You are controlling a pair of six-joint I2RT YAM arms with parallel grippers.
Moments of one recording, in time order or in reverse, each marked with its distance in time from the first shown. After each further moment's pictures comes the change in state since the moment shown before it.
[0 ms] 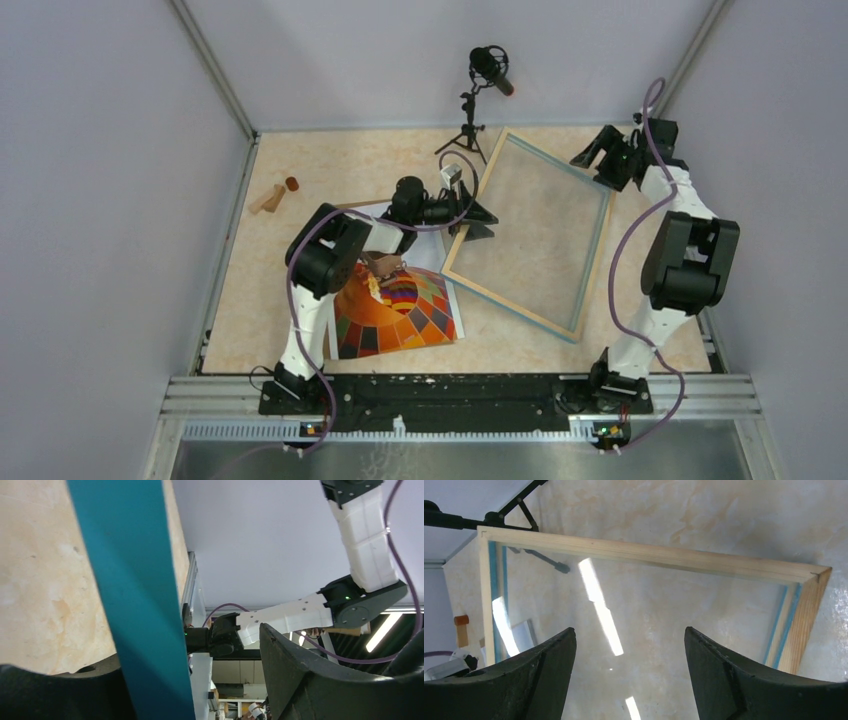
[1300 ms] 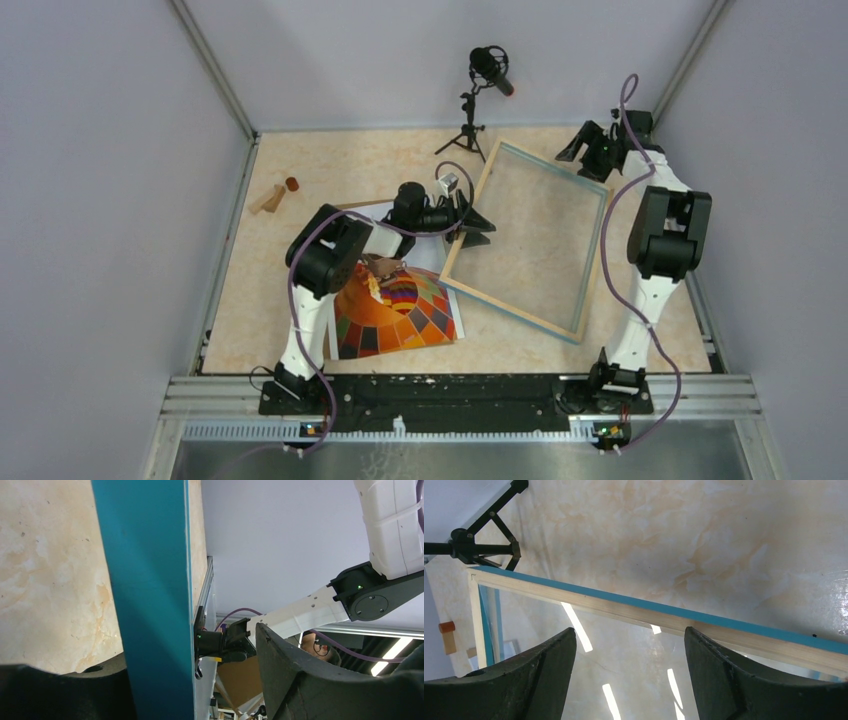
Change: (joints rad) left arm 0.001 0.000 -0.040 -0.118 -0.060 0.082; right arm 0.059 0.294 0.269 -0.040 0.001 0.002
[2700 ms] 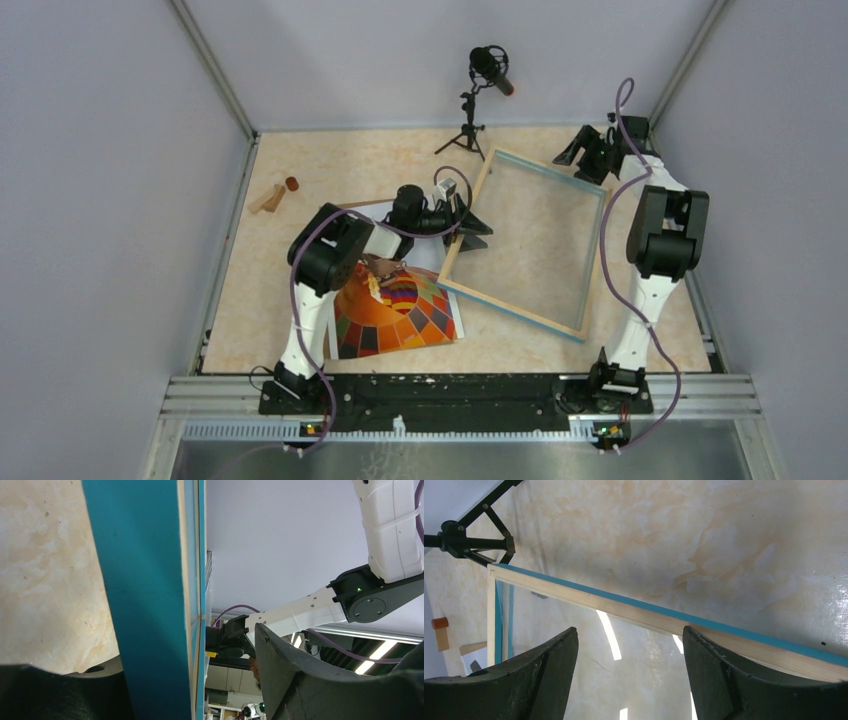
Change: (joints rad) left arm 0.006 0.024 -0.013 0.013 0.019 -0.043; right arm 0.007 0.009 -0.055 0.069 -0.015 -0.005
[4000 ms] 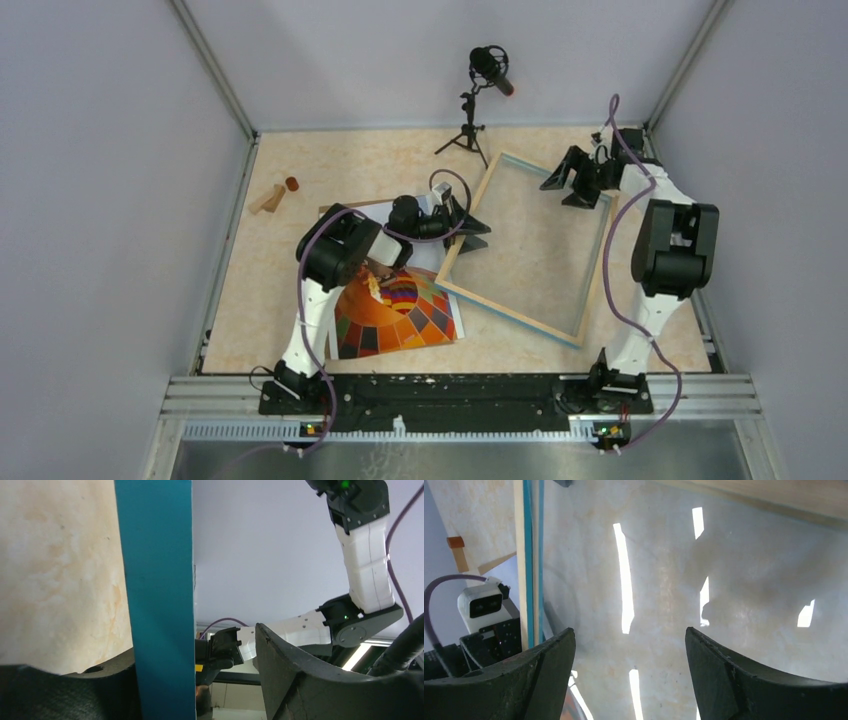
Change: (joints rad) left arm 0.005 0.071 -0.042 0.261 -0.036 -0.156; right arm 0.019 -0.174 -0.184 -0.203 -0.156 -0.074
